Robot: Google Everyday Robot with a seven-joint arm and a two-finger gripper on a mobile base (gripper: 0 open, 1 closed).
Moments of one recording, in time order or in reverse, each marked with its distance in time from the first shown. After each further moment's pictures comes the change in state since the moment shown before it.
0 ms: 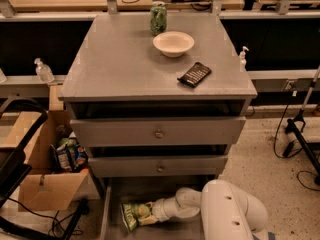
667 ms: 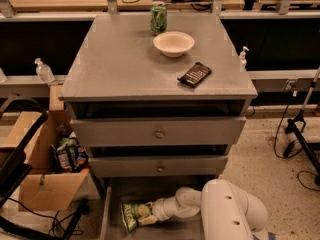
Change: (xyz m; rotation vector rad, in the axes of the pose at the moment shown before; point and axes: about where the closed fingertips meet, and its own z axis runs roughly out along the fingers) arm -0.002 0.000 -0.001 0.000 0.000 0.000
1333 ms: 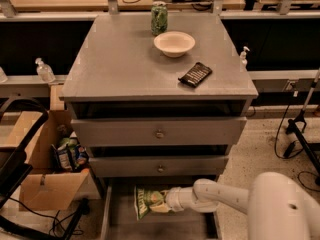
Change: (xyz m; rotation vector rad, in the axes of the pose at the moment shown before) arm -0.078 0.002 -0.117 0.144 -0.037 0.051
